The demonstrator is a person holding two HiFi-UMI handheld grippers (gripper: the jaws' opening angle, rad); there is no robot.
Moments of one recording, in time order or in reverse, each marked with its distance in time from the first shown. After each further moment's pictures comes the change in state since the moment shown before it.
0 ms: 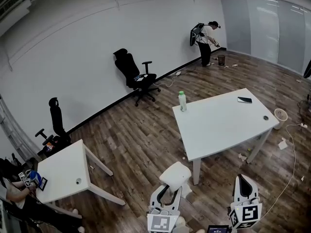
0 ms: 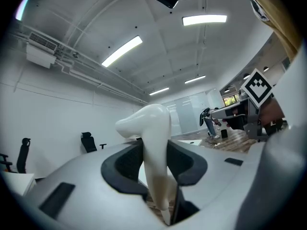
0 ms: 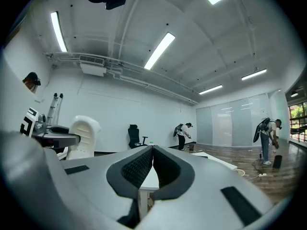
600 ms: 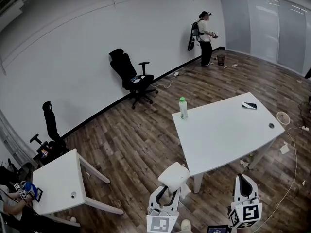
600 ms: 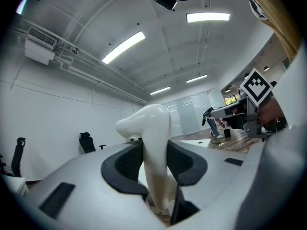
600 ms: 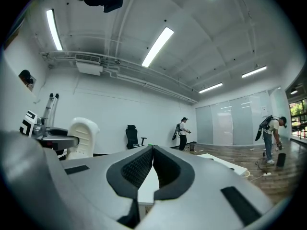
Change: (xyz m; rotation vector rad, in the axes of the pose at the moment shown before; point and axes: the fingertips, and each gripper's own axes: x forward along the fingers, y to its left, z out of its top) left arm 0.104 0.071 -0.023 0.000 -0.012 -0.006; right arm 0.127 -0.001 -0.004 0.012 -0.004 -0.009
